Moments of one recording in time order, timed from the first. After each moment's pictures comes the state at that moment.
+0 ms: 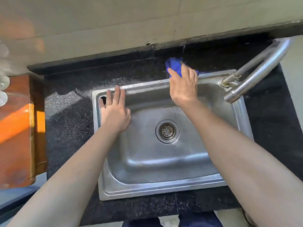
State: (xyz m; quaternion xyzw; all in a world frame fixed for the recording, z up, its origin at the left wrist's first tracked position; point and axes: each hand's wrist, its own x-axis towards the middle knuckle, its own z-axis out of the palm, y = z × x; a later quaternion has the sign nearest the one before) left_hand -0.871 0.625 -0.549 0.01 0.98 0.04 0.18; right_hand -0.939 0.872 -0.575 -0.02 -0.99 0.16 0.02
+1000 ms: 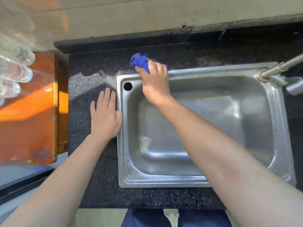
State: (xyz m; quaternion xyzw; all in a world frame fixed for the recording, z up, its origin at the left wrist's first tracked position) left_hand -0.807 0.521 -0.546 -0.05 0.99 0.07 0.13; right_hand -0.924 0.694 -0.579 0.14 -0.97 0.18 0.04
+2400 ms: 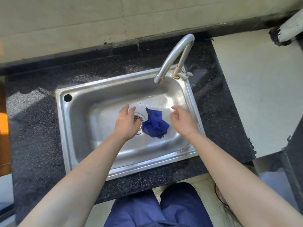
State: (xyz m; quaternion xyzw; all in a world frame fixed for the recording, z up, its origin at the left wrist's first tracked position) left_hand -0.793 0.770 -0.552 -0.01 0.93 0.27 0.25; right_hand -0.767 1.002 -0.531 -0.21 -0.89 0.37 -0.19
